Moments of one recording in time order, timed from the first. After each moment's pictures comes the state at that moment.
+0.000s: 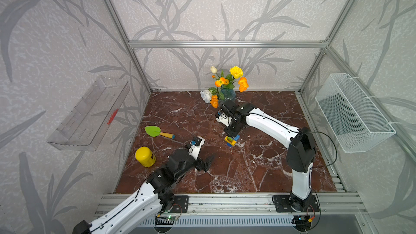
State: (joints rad) left arm -0.72 0.57 0.31 -0.14 0.01 -0.17; right arm 0.77 1.96 1.77 -1.12 -0.02 -0.11
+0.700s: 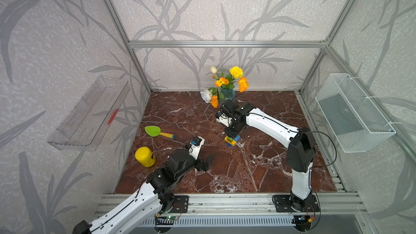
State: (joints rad) left arm -0.72 0.57 0.31 -0.14 0.01 -0.17; right arm 0.77 1.97 1.77 -1.12 -0.02 -0.11
